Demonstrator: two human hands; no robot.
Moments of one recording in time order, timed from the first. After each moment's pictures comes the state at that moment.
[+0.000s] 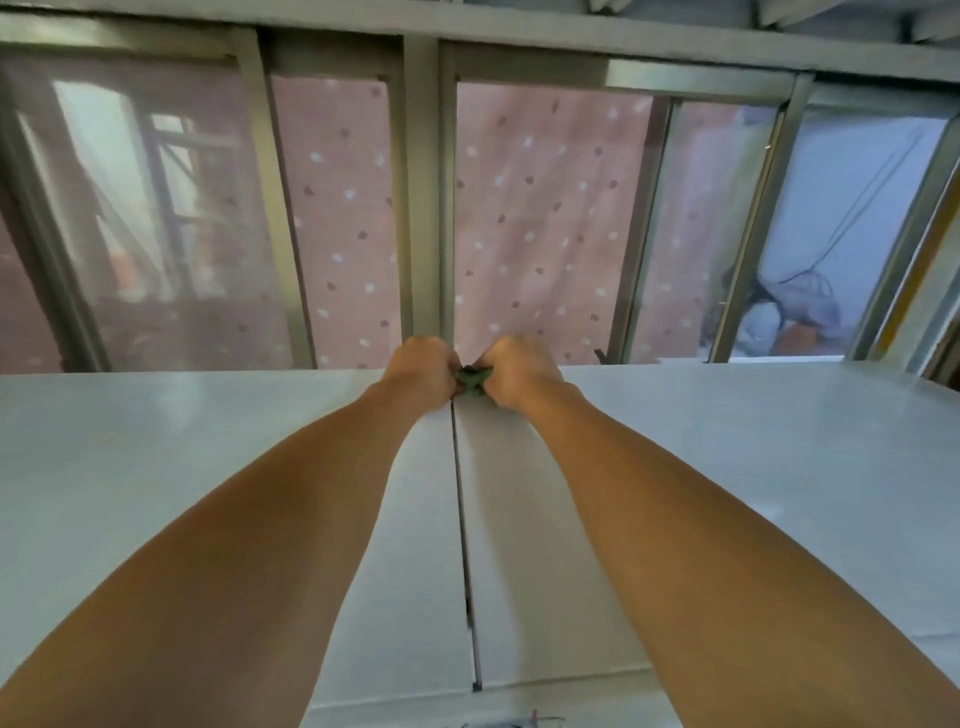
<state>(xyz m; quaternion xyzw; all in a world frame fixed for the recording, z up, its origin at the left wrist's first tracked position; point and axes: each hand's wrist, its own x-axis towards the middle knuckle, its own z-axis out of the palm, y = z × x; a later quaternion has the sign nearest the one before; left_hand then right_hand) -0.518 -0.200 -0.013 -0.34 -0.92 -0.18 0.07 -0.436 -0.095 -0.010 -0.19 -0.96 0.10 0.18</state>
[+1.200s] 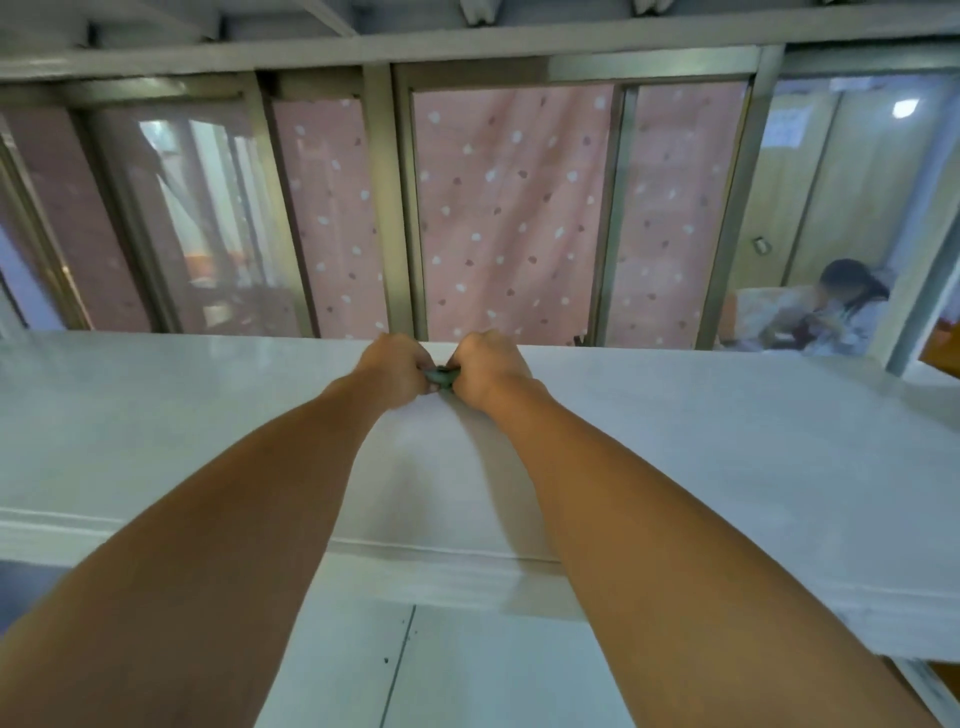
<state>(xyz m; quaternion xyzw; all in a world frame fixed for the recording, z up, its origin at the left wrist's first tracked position) -0.391 -0.145 -0.018 -0.25 -0.95 -0.16 0.10 -0.328 -0.016 -0.017 -0.07 -0.97 0.13 0.18</state>
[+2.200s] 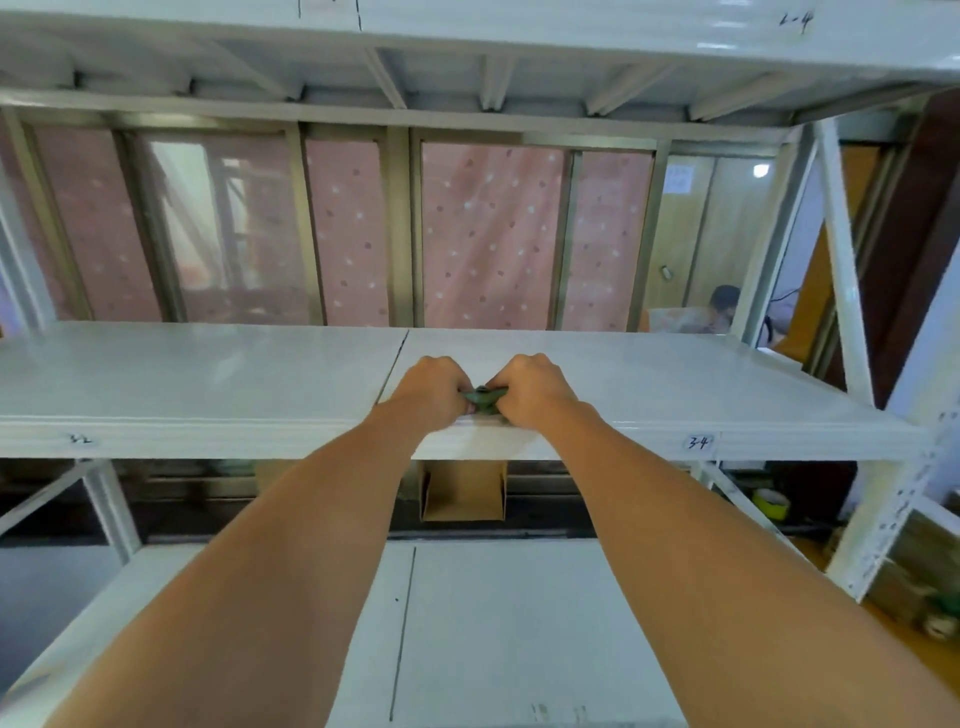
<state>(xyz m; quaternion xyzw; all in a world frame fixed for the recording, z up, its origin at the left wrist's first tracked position) -0.212 -0.249 -0.023 -0.36 -0.91 -0.20 0.08 -0.135 -0.120 -0.019 -0.15 -0.97 0.10 0.18</state>
